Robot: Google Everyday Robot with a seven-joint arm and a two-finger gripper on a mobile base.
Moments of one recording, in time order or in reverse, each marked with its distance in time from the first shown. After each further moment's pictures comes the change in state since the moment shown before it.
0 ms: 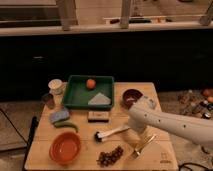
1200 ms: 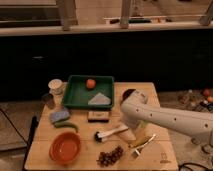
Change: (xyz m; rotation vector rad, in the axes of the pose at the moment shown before) arm -0.018 -0.035 -0.014 -0.014 -0.003 -0.036
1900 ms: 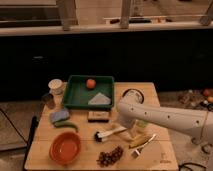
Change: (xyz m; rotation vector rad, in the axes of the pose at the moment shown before) arm -0.017 -0.021 0.015 0.009 -0.041 -0.091
